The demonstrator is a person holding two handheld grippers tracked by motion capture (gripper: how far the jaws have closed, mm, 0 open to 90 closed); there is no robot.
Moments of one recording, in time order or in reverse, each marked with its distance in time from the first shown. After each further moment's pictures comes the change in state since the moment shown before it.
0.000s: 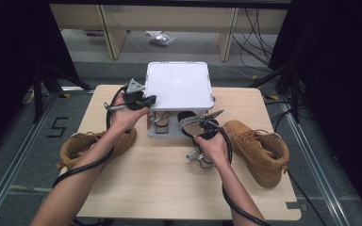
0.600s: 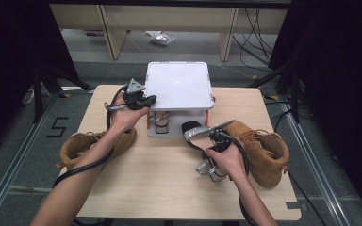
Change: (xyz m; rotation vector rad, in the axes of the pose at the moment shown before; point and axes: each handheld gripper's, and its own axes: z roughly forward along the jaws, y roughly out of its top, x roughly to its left) left arm -0.001 0.000 0.000 0.001 0.003 0.002; right arm -0.018 -0.038 -0.029 0.015 0.042 -0.090
